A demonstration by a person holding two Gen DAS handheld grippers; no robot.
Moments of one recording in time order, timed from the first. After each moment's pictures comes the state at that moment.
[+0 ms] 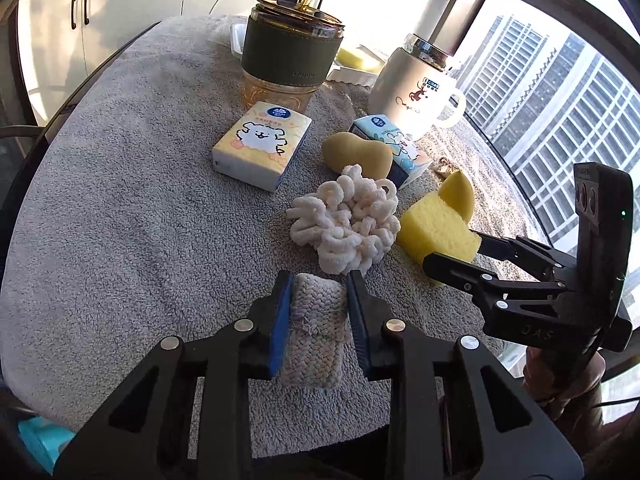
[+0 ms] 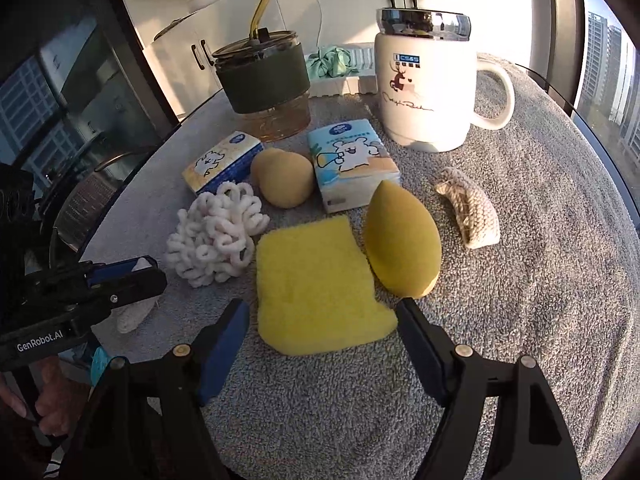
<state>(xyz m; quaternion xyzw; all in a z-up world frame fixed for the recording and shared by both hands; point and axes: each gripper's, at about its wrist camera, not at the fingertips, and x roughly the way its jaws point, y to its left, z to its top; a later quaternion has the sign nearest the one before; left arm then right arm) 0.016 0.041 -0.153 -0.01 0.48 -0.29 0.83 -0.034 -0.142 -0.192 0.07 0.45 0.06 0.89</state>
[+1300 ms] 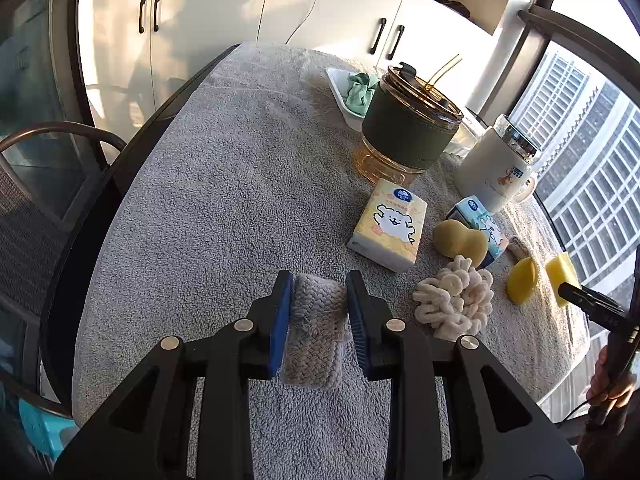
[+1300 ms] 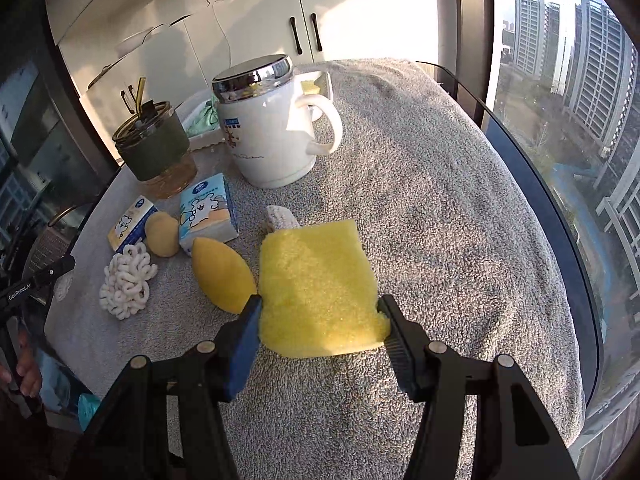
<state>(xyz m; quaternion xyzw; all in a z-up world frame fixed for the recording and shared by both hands) 0.071 0.107 -0.140 -0.04 0.45 -0.19 0.87 -0.060 -0.249 -0.160 0.11 0.43 -0.06 0.89</state>
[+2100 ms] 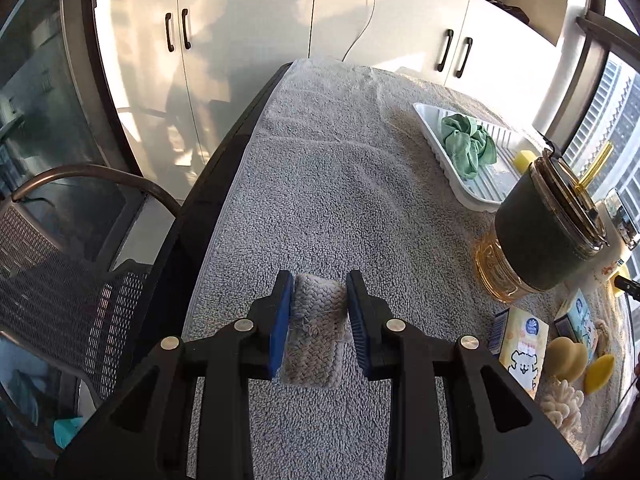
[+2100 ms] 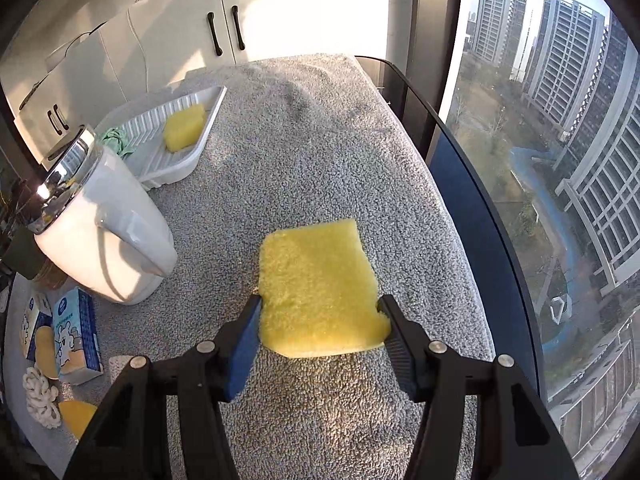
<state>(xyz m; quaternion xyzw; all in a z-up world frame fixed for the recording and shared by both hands) 0.204 0.124 -0.141 0.01 0.44 -0.11 0.89 0.054 -0.355 -0.165 0.10 0.46 -0.14 0.87</state>
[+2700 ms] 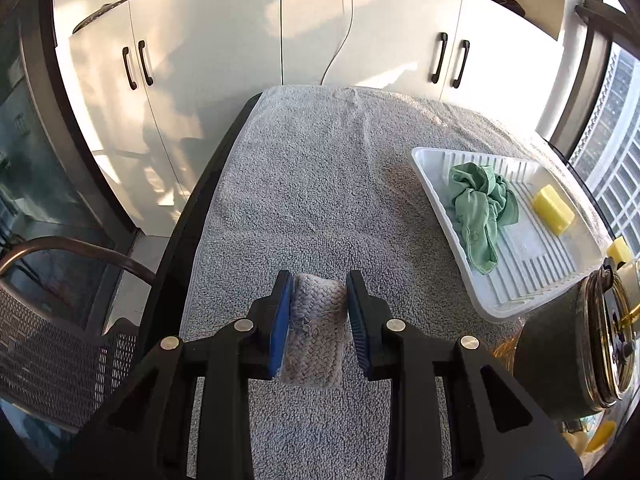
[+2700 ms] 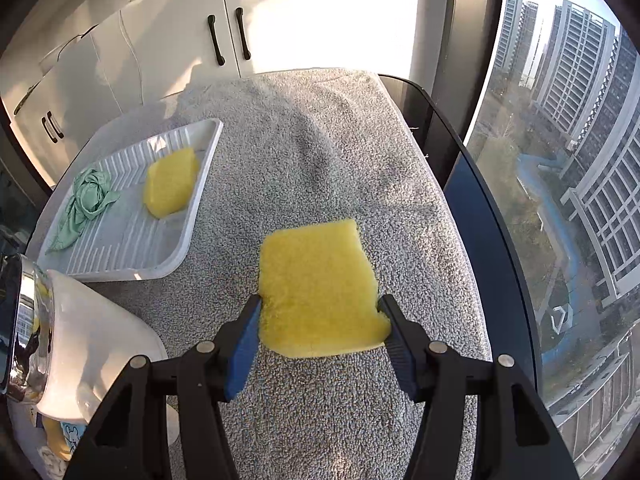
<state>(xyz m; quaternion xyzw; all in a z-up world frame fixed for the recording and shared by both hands) 0.300 0.072 -0.129 0.05 0.42 -0.13 0.90 0.152 -0.372 -0.153 0.09 0.47 -0.12 0.87</state>
